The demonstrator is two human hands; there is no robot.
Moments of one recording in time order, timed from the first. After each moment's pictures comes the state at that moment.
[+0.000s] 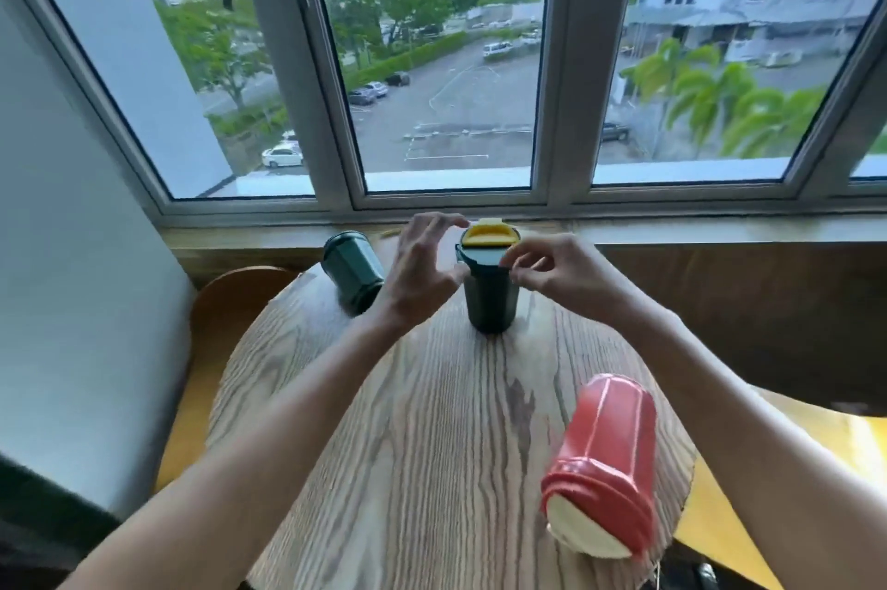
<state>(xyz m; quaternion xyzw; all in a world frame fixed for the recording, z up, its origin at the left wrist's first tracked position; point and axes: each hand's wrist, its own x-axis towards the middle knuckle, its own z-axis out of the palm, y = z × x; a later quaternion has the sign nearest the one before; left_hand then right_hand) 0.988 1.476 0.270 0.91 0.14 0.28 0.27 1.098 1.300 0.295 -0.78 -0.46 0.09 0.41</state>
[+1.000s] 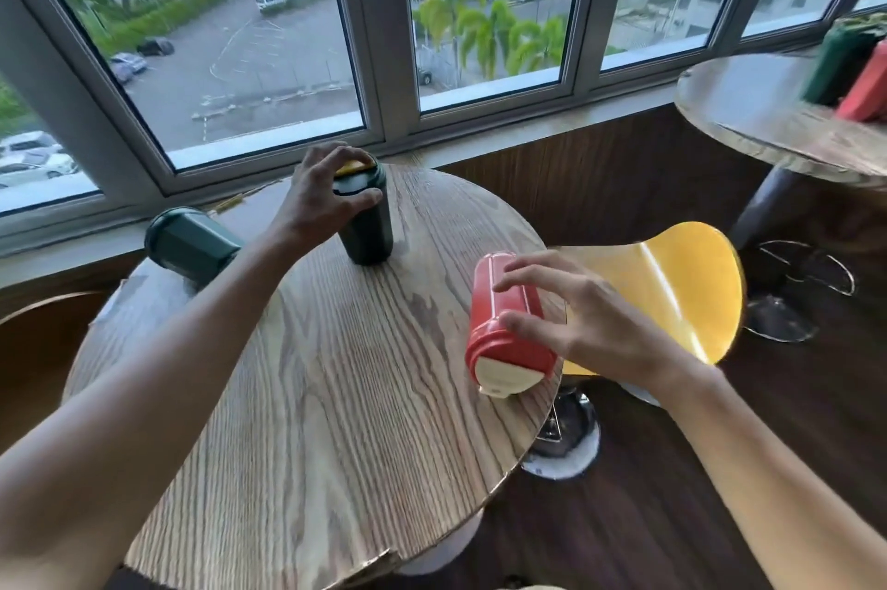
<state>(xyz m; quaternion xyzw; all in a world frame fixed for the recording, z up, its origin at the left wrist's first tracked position) 1.034 1.491 0.258 0.93 -0.01 0.20 0.32 0.964 1.153 0.248 -0.87 -0.32 0.05 0.37</state>
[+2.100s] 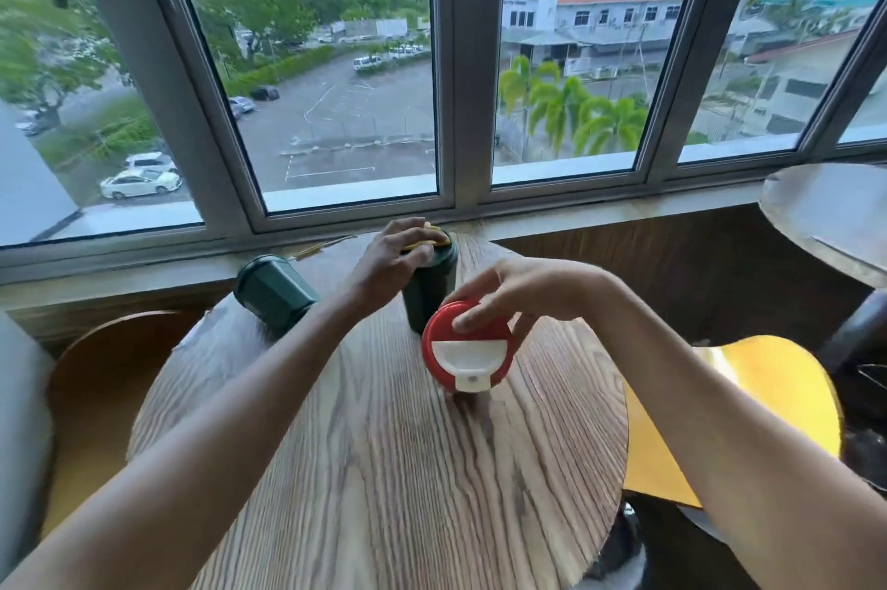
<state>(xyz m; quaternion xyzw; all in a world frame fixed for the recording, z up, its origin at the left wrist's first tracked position) 1.033 1.496 0.269 0.90 0.01 0.17 0.40 1.068 1.280 0.326 -0.77 -0.37 0.40 0.32</state>
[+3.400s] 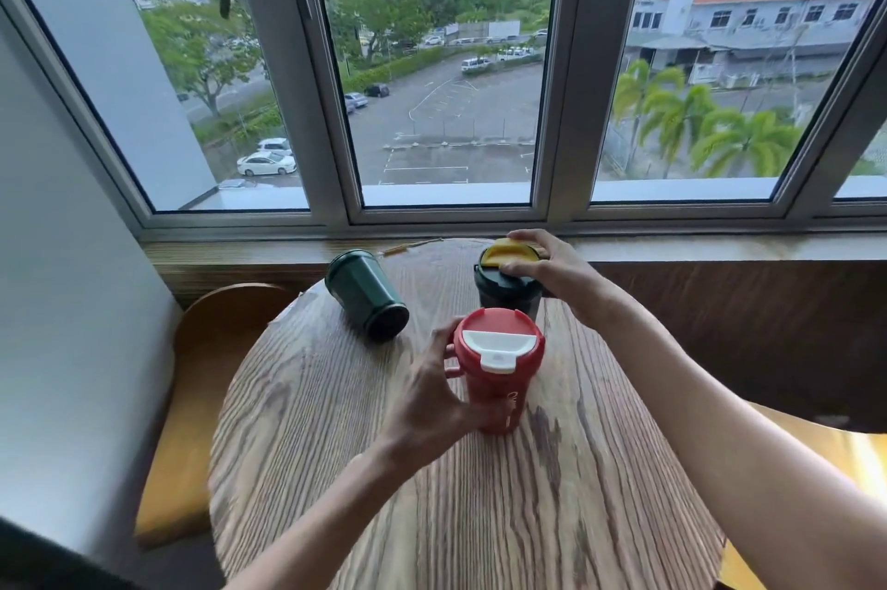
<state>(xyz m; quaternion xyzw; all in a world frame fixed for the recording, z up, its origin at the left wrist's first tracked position) 0.918 1.446 0.215 0.83 0.11 0.25 0.48 1.130 1.365 0.276 -0.76 -0.29 0.24 0.53</state>
